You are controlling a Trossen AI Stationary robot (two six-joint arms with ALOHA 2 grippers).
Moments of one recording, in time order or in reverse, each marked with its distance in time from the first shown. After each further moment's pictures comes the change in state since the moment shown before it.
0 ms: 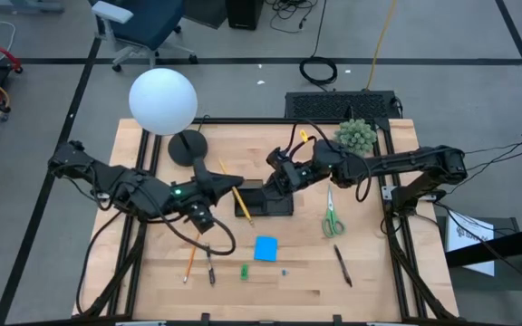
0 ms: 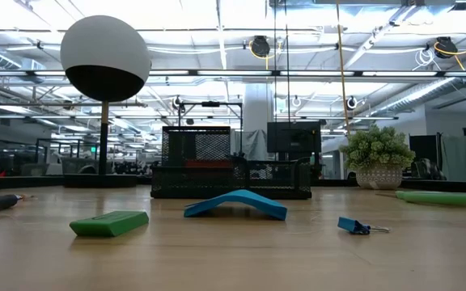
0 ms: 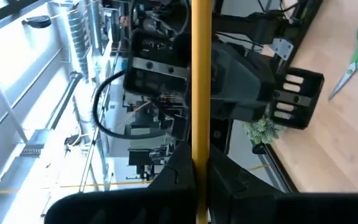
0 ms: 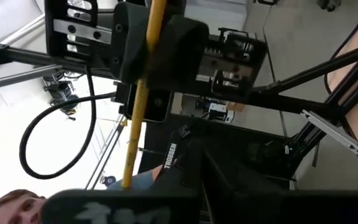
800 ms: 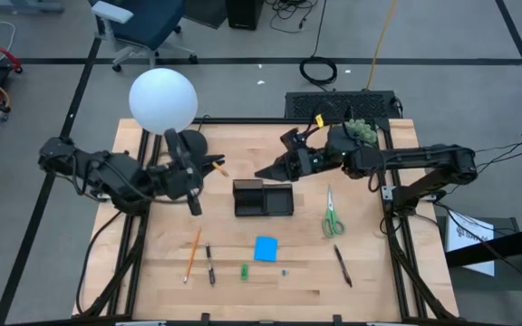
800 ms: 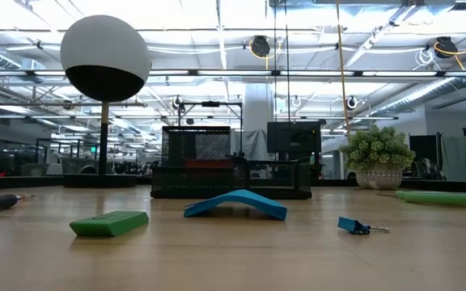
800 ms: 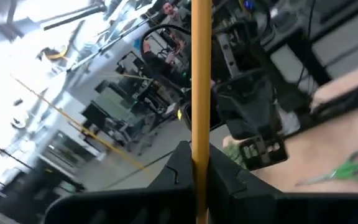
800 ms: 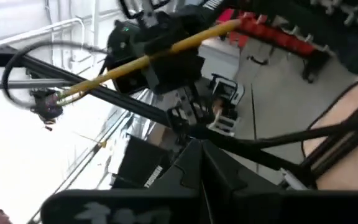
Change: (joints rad) left arm 0.023 -0.126 0.000 0.028 0.008 -0.629; right arm -0.054 -0.100 0.000 -0.083 0.116 -0.220
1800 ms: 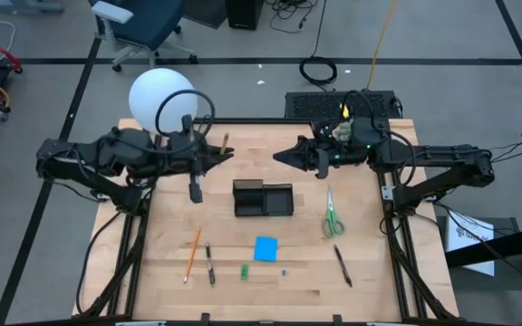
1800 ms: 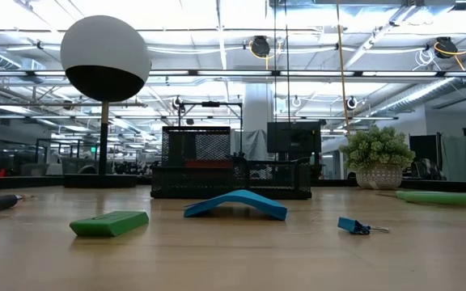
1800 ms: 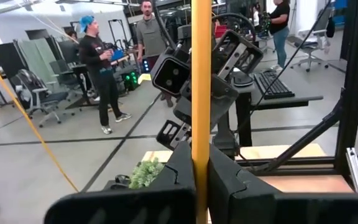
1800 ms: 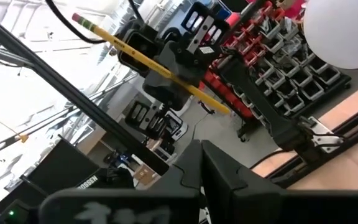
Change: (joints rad) left arm 0.228 -0.017 0.000 -0.036 0.395 -0.541; right arm -0.012 -0.175 0.001 -0.253 0.181 -0.408
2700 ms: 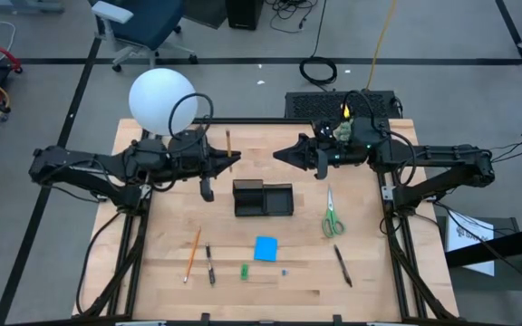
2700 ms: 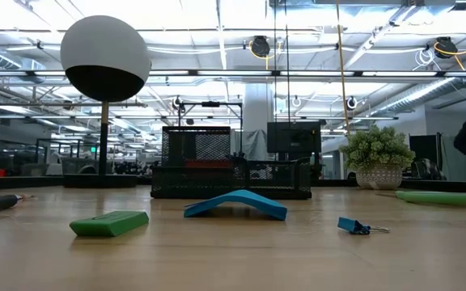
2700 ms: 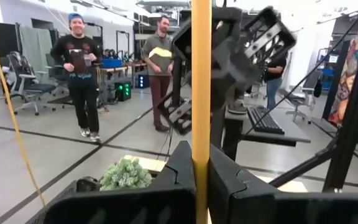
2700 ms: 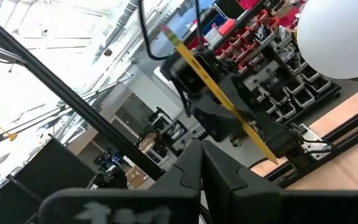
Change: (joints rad) left arm 0.120 -0.102 -0.468 0.501 0.126 -0.191; right arm 0.000 -0.001 0.000 -0.006 0.022 -0.047
